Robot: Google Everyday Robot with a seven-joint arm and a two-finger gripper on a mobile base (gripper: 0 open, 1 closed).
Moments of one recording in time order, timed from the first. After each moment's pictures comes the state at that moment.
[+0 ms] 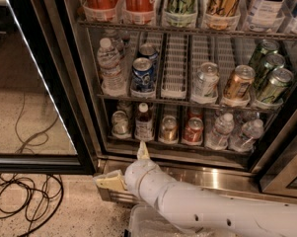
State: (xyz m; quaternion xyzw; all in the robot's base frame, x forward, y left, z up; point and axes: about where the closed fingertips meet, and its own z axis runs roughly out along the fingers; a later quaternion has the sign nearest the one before) arm 0.489 0.073 0.672 -0.30 0.77 0.19 0.53
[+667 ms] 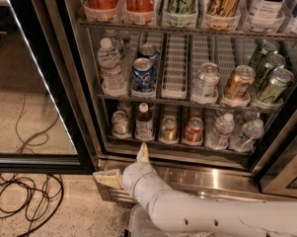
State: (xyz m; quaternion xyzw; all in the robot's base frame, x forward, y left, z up) arm 0.509 0.074 0.652 -0.25 0.77 0.17 0.56
